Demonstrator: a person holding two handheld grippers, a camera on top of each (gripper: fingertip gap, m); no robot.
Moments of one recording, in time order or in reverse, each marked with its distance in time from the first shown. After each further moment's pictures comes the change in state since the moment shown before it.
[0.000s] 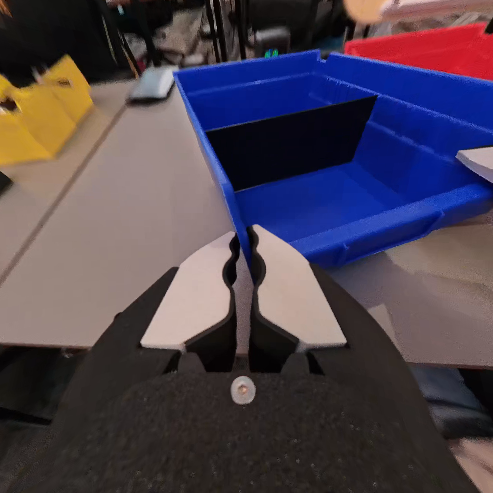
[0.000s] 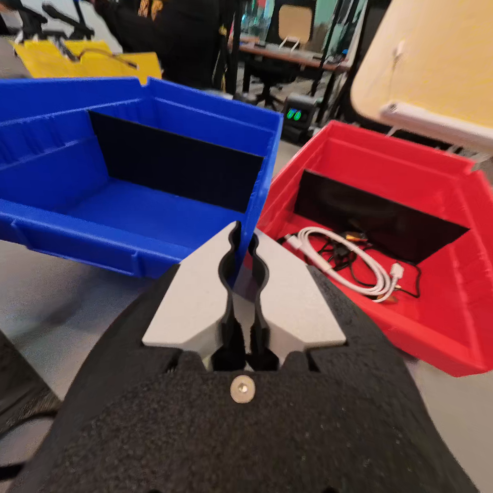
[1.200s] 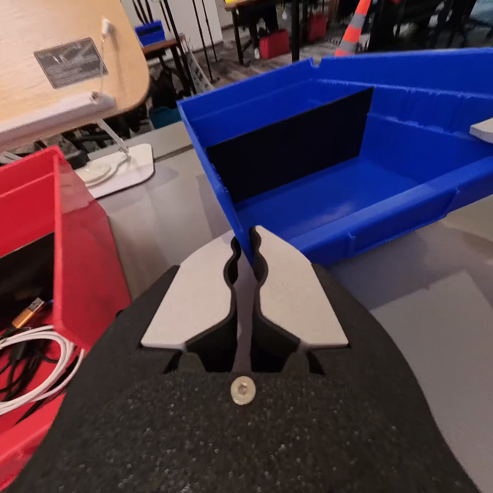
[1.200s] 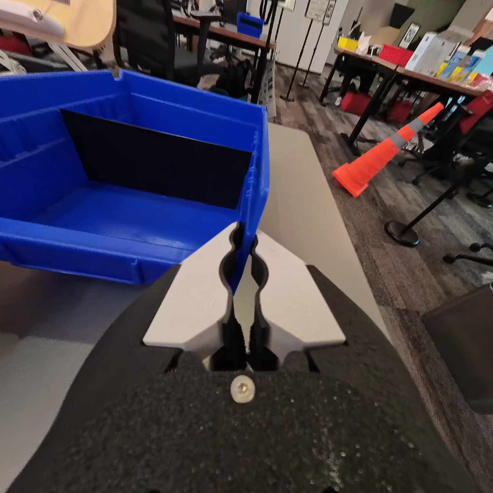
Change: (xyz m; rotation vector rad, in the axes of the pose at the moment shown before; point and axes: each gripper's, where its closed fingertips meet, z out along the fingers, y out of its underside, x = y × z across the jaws) left arm 0.505 -0.078 0.120 0.182 0.377 0.237; right arm 0.482 0.116 -0.180 -0.120 0.528 0.055
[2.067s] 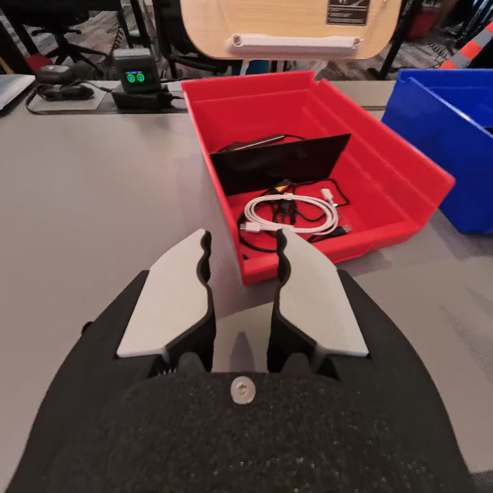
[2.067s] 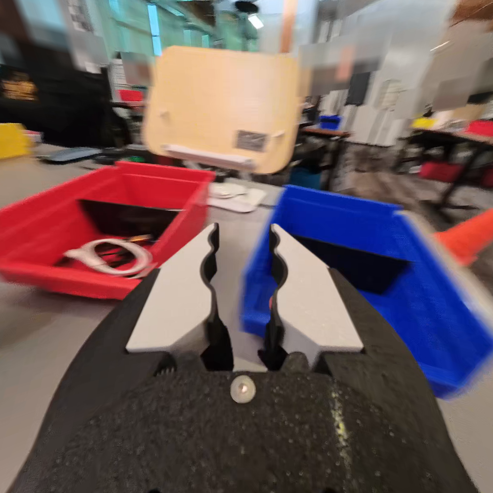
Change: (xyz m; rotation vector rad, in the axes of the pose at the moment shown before) left arm -0.246 0.071 -0.167 -0.108 -0.185 -0.291; right arm -0.184 -0.101 -0.066 0.267 -0.288 0.075
